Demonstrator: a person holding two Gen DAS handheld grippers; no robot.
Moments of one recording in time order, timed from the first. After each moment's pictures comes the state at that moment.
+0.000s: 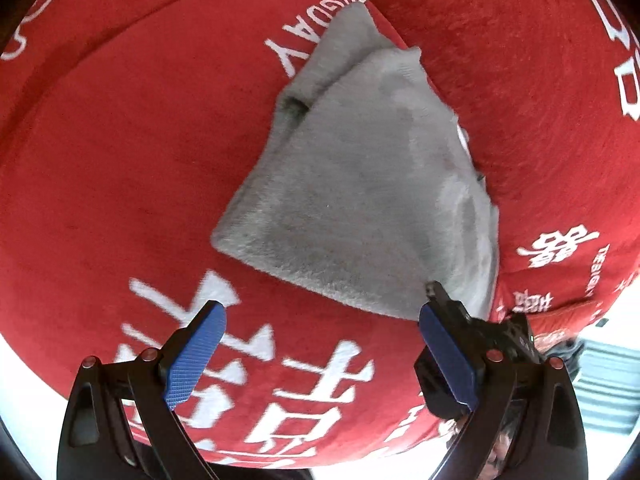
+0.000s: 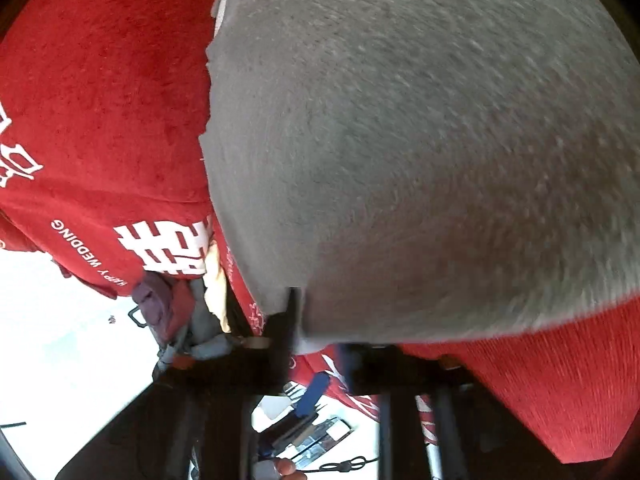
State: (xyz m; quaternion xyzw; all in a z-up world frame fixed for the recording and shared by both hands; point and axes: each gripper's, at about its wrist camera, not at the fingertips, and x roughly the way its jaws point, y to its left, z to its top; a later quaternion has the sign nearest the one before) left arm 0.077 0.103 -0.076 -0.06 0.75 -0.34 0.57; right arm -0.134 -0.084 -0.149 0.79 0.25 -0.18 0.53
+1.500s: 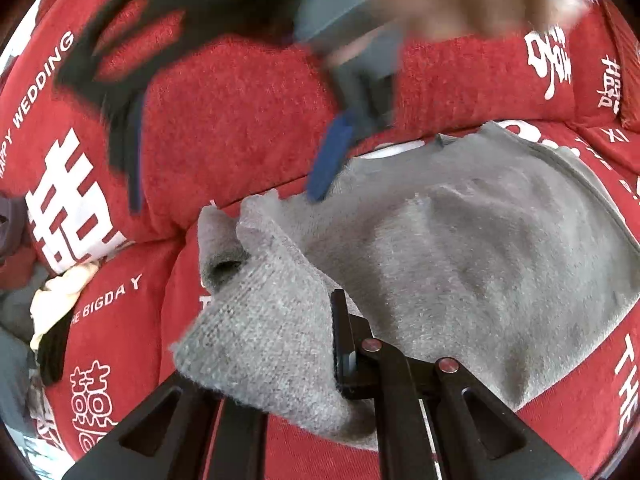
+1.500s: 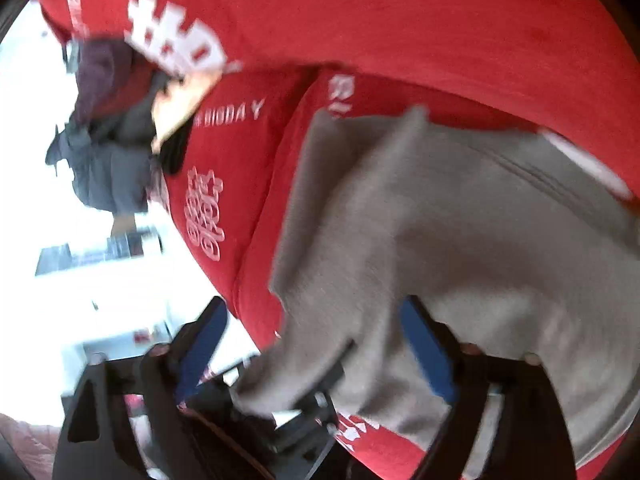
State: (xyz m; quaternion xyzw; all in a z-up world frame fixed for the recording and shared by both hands) left arm -0.020 -0.012 -0.020 0.37 0.32 -0.46 0.74; right arm 0.118 -0.187 -0.069 0.43 0.65 0.07 0.62
